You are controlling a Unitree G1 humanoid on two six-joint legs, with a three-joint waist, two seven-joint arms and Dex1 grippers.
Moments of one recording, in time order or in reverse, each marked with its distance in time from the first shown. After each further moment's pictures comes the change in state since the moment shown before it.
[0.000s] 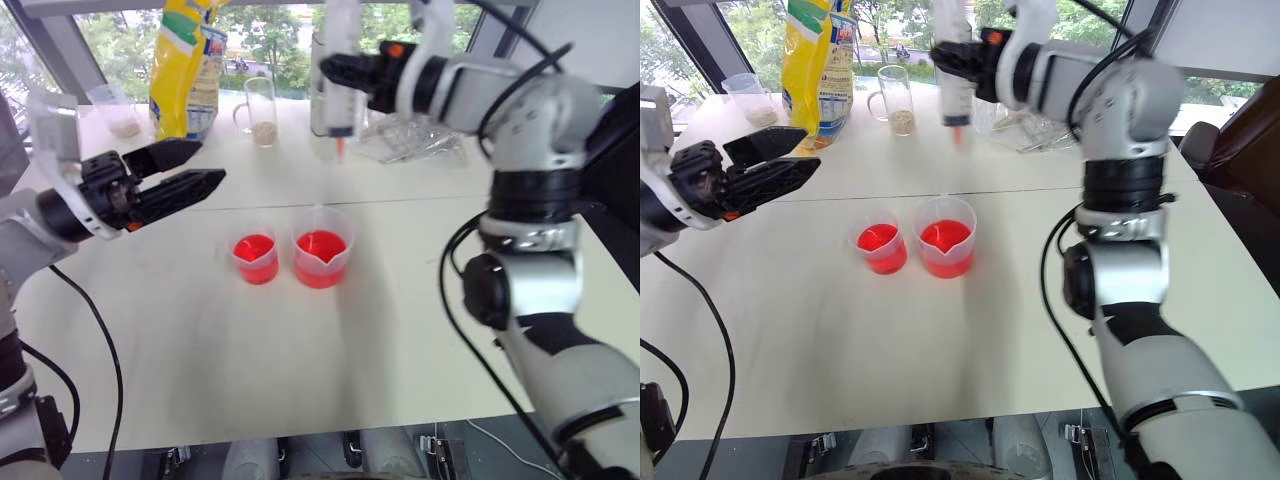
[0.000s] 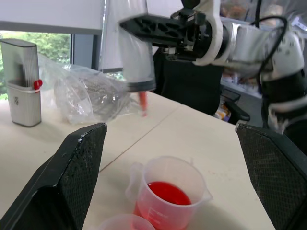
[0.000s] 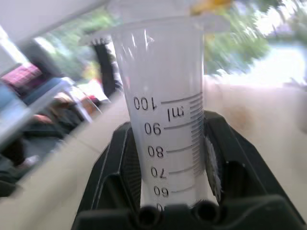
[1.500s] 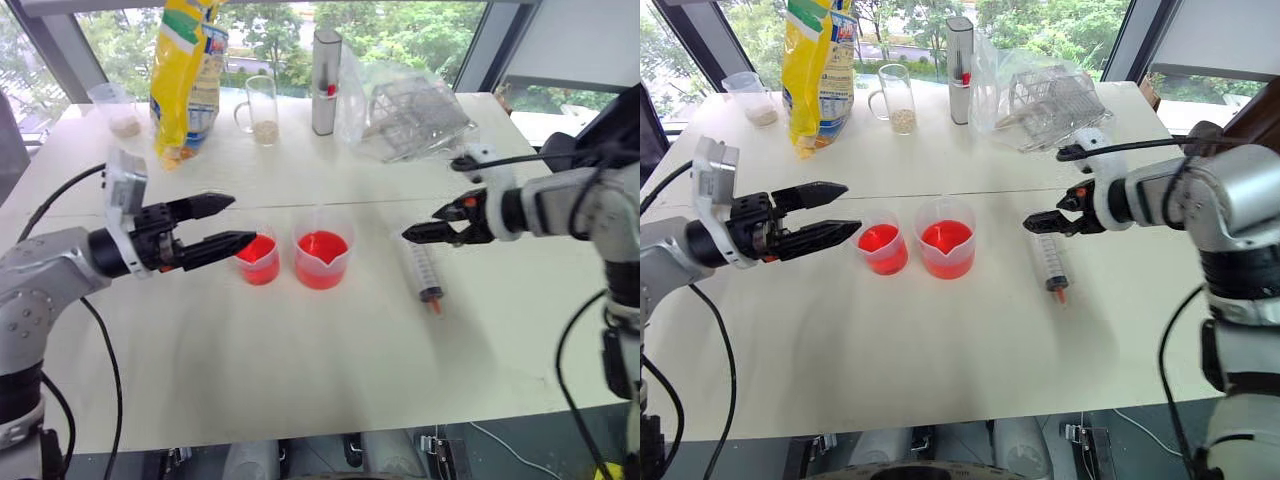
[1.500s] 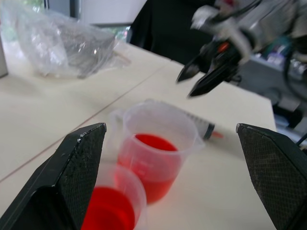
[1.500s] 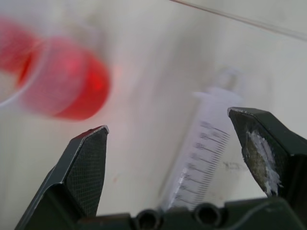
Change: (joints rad) left arm 0.151 0.032 -0.099 -0.080 0.103 -0.067 -0.071; right arm 0.509 -0.590 0.256 -0.541 0.224 0.109 0.335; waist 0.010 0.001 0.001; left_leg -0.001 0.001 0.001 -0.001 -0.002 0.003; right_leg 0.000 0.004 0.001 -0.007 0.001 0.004
